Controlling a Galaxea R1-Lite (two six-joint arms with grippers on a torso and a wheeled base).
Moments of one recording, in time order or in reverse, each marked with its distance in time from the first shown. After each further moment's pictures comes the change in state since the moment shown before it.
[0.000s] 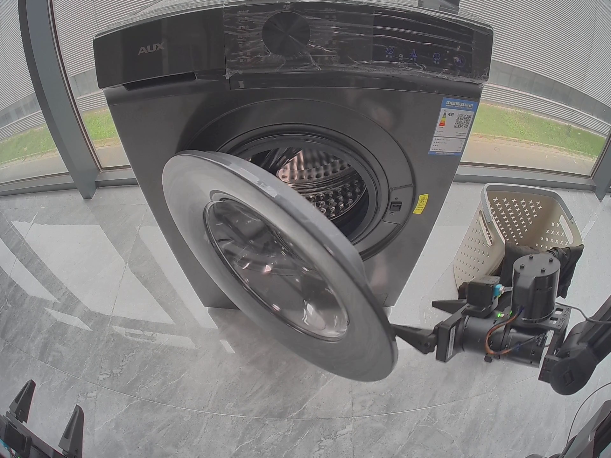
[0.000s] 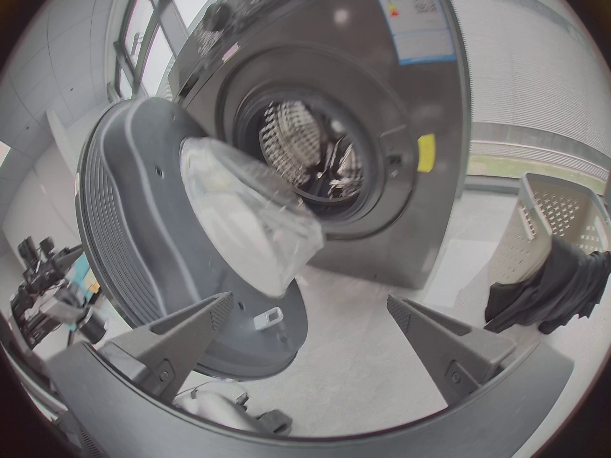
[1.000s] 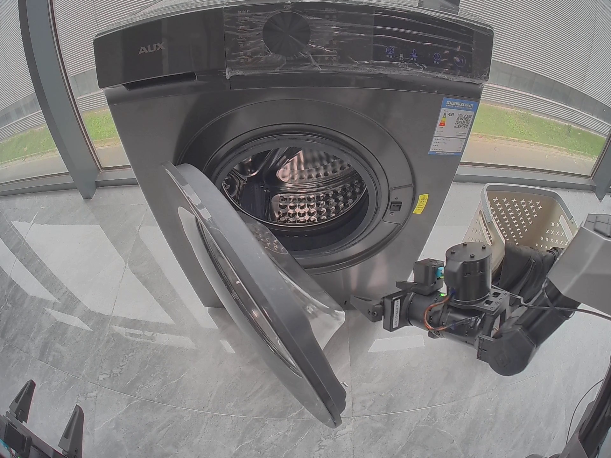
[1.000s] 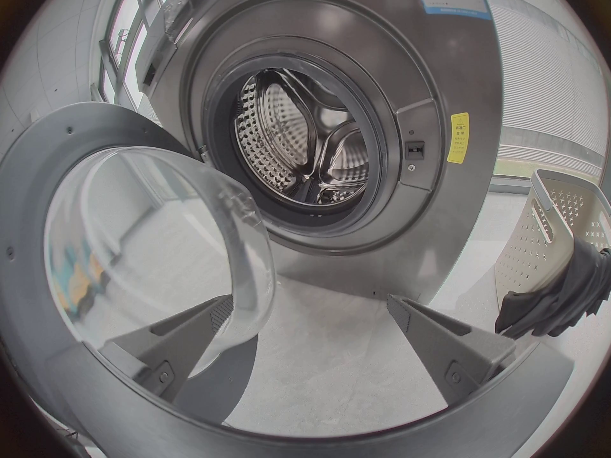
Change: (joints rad) left arm 0.000 0.000 0.000 0.000 0.000 0.000; right arm 0.045 0.286 -0.297 -0.013 -0.135 0.045
